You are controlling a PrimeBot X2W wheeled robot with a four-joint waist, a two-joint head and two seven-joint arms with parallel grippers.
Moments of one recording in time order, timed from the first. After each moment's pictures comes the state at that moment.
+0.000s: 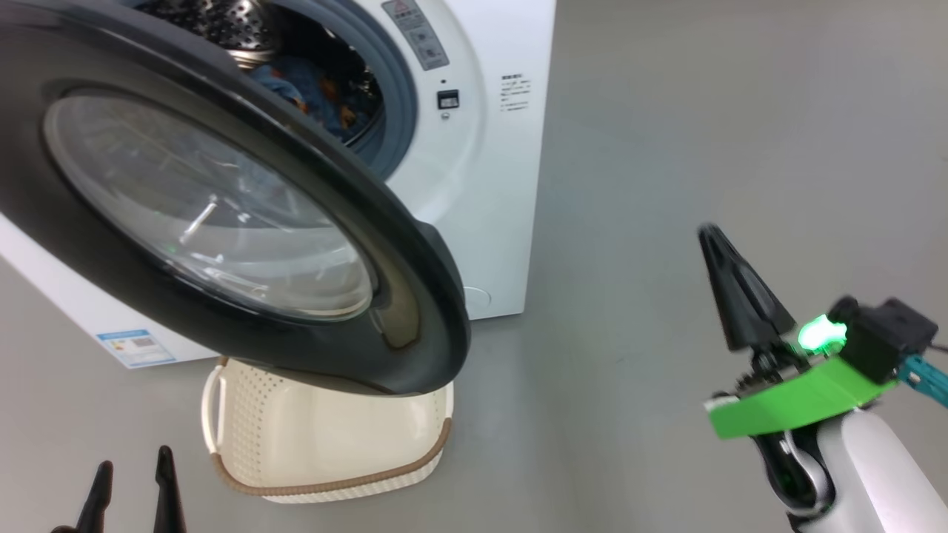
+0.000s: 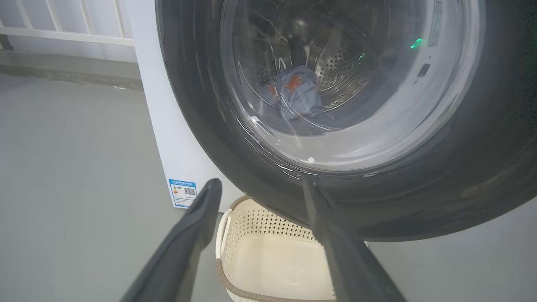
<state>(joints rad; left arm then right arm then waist) 0.10 0.09 0.14 0.15 -0.33 -0.13 -0.26 -0.27 -0.24 0.20 0.06 0.49 0.13 -0.26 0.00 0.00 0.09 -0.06</state>
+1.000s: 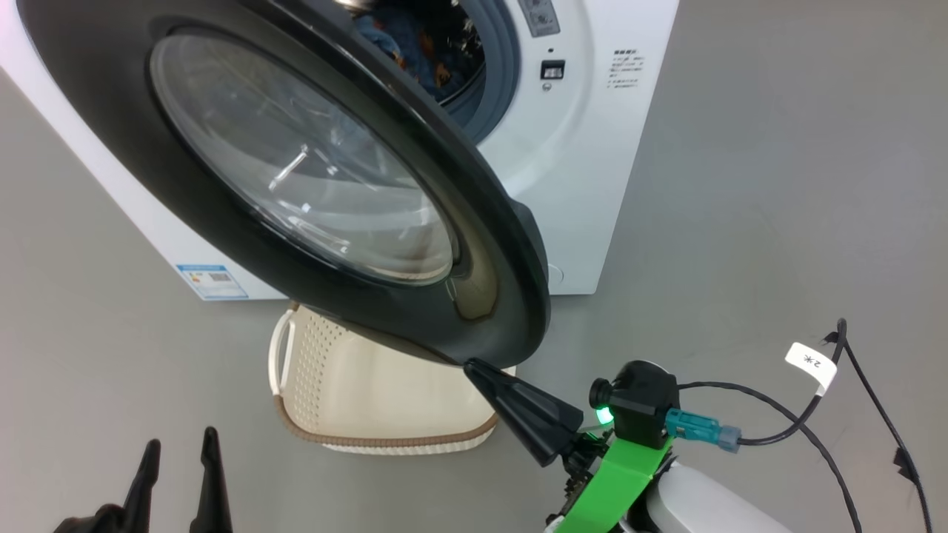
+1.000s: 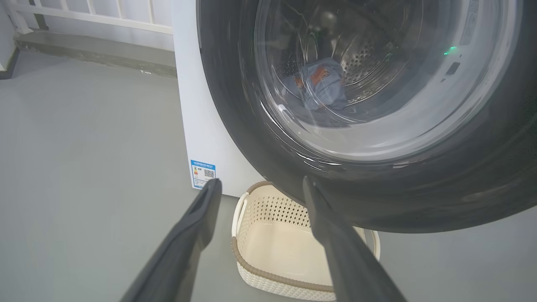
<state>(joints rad) 0.07 0.05 0.07 0.15 -0.33 -0.13 -0.26 -0.41 -0.23 0.78 0.15 0.61 0.13 -0.26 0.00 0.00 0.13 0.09</state>
